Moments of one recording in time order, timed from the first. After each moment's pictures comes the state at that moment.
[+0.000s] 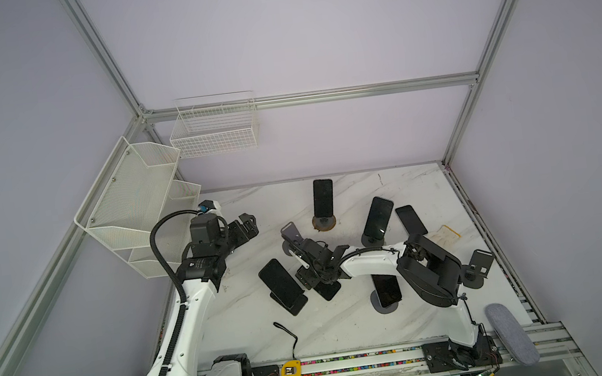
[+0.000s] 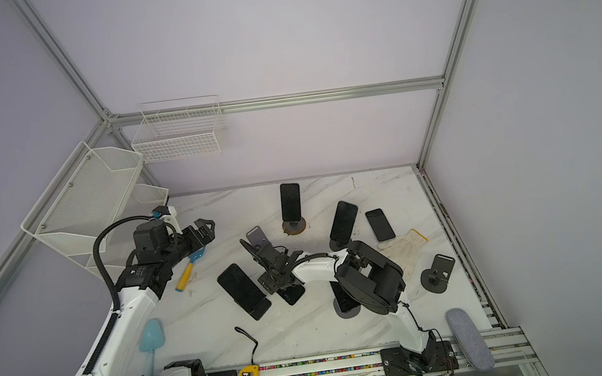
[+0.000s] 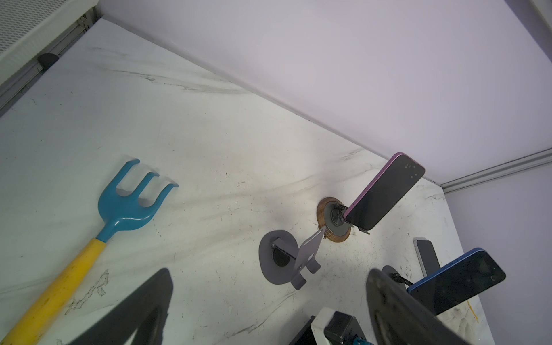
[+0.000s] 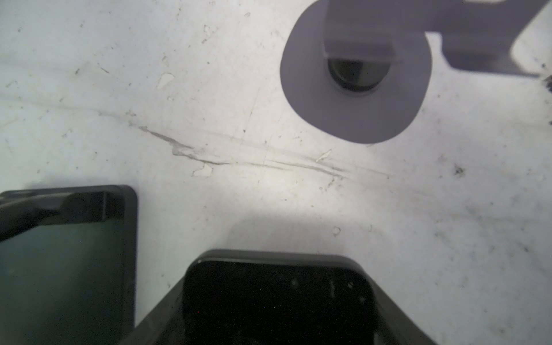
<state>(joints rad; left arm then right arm) -0.01 1.10 0.99 -0.41 0.12 -0.47 0.98 2.07 1.35 -0.25 0.08 0.18</state>
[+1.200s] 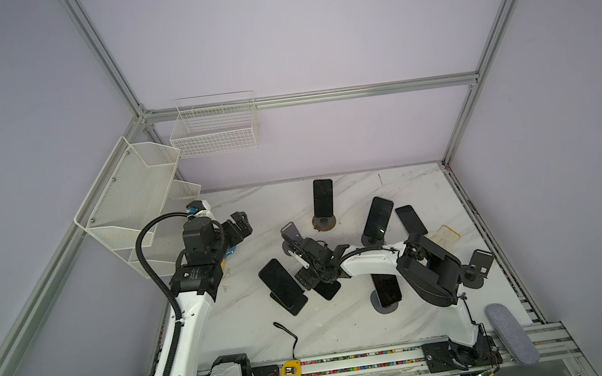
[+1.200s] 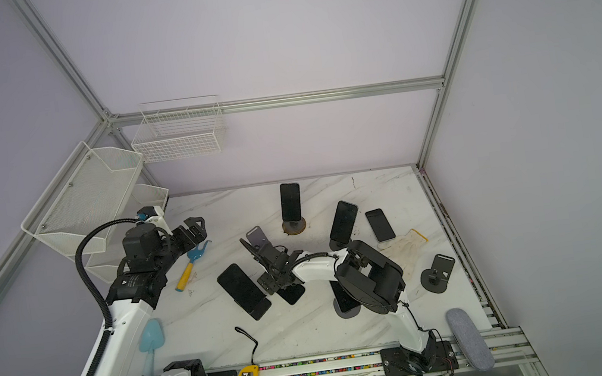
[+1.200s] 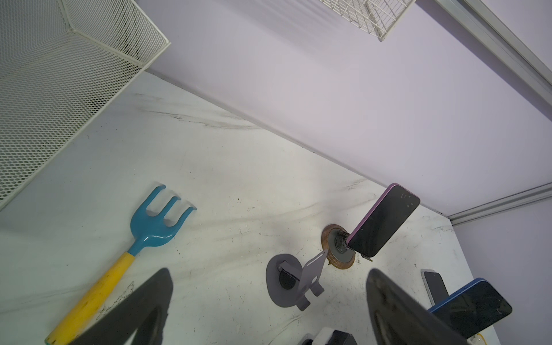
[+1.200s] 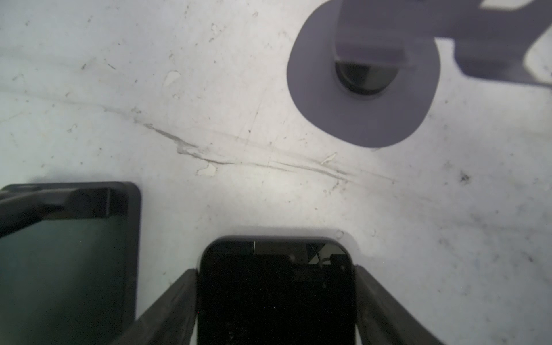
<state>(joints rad) -0.01 1.01 0.99 -0.40 0.02 -0.47 0.98 2.07 1.35 -0.25 0.06 0.14</state>
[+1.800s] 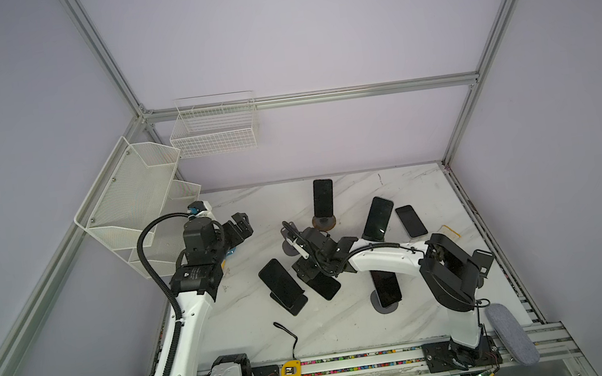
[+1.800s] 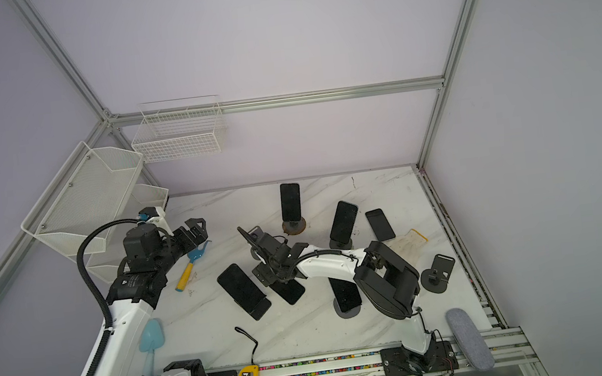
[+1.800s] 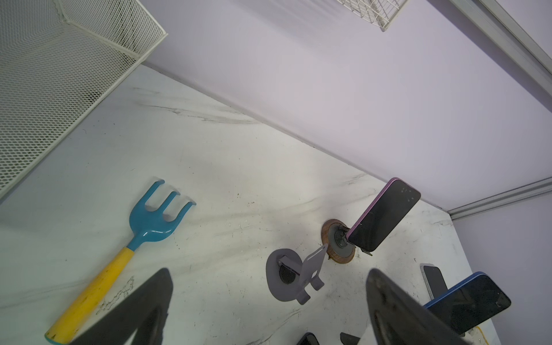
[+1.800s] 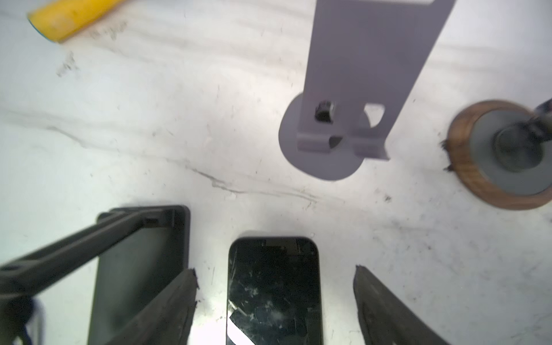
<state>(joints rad) -0.01 1.01 0.99 -0.41 0.03 -0.47 0.98 1.92 1.40 -0.31 0.11 0.15</state>
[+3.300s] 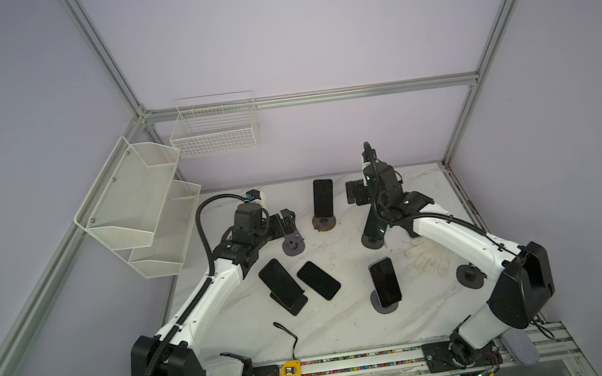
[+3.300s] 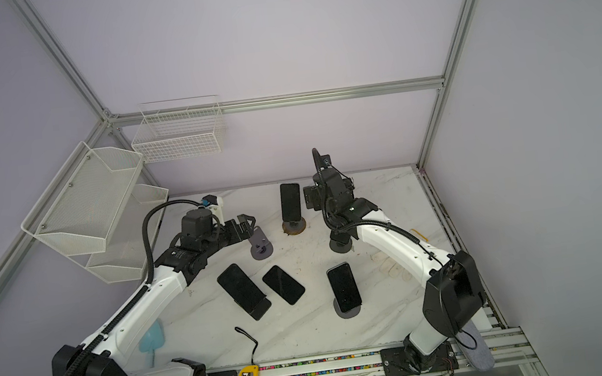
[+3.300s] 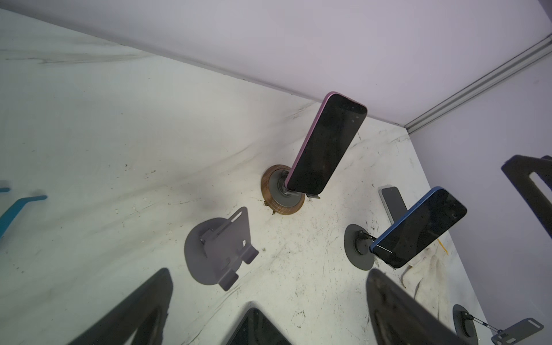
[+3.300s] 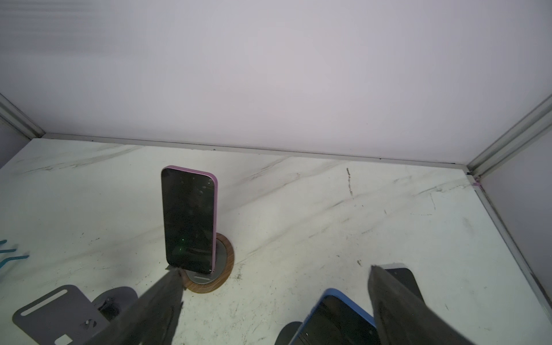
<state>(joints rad) -0.36 1.33 1.08 -0.30 0.04 -0.49 0.57 1.53 1.35 -0.28 0.41 0.21</state>
